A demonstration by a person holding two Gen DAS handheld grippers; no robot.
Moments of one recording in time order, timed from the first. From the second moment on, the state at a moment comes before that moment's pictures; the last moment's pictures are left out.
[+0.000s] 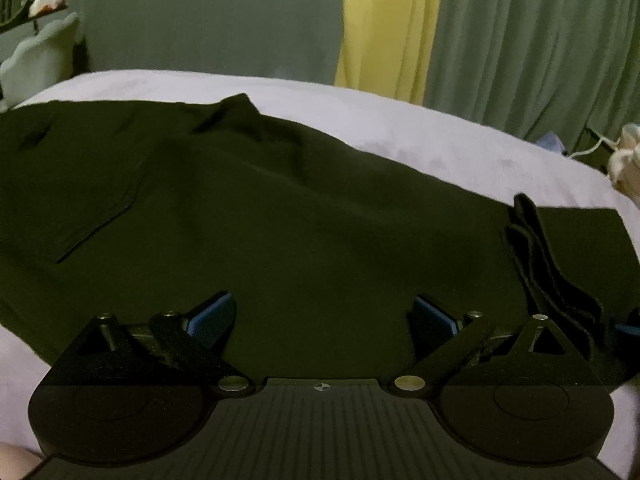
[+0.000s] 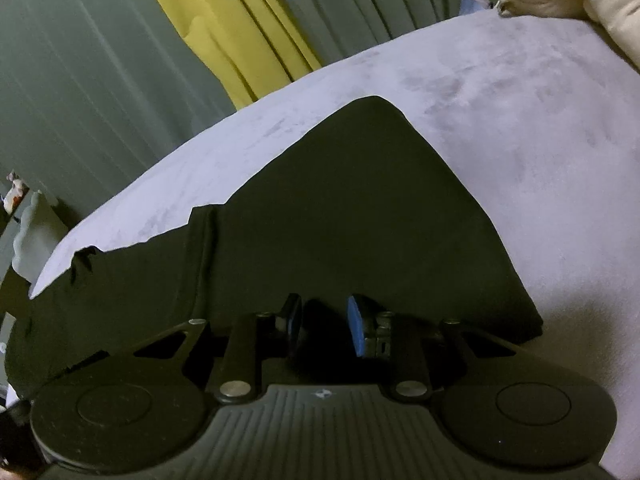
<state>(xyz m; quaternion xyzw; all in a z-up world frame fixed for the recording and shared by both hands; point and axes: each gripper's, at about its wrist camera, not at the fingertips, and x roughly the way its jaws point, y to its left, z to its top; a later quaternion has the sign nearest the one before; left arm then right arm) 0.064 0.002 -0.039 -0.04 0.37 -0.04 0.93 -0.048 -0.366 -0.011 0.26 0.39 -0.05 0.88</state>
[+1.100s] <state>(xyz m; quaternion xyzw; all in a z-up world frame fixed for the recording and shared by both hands) 0.083 -0.047 -0.028 -0.20 0.43 -0.22 0.85 -0.097 -0.374 0.016 0.31 0.33 -0.10 0.89</state>
